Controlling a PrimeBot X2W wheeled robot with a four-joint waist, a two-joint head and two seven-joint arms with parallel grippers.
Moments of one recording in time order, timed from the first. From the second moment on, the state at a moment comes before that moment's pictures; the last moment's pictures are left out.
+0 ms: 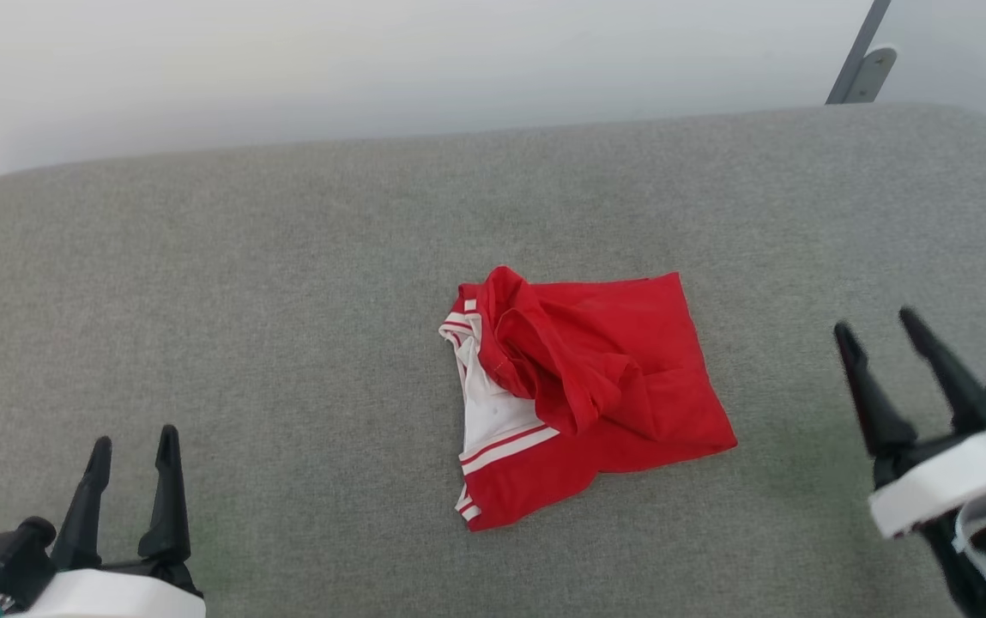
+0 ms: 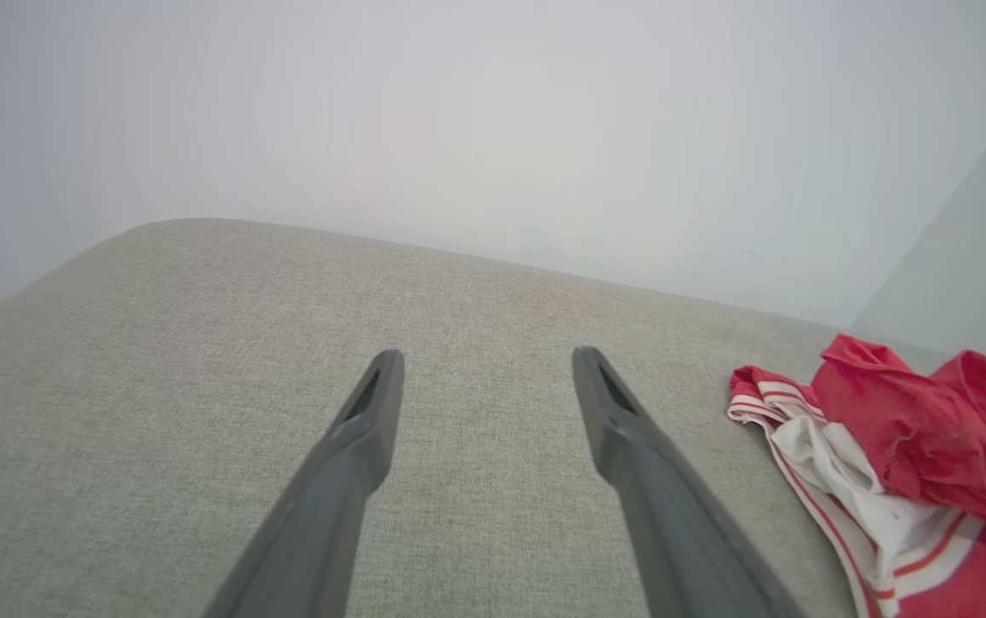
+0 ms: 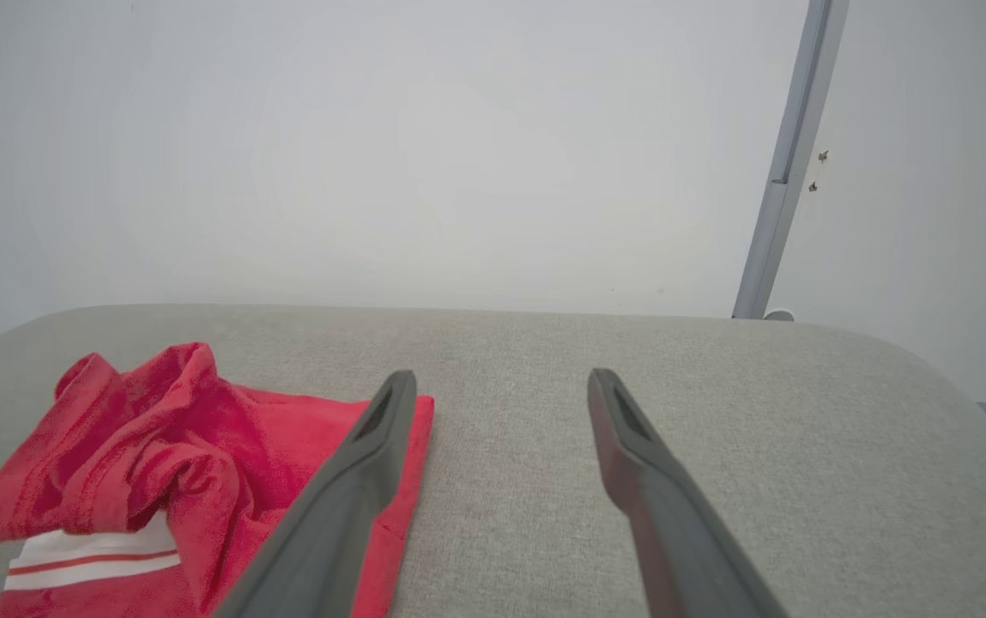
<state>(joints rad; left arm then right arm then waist) 0.04 0.22 0.07 0.16 -0.45 -0.13 -0.26 -0.18 -0.44 0.19 0.19 0.55 0.13 -0.18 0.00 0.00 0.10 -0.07</state>
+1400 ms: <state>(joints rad) 0.17 0.19 0.12 0.14 -0.40 -0.13 -0.26 0.01 -0.32 0.12 0.20 0.49 0.13 -0.26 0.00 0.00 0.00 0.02</state>
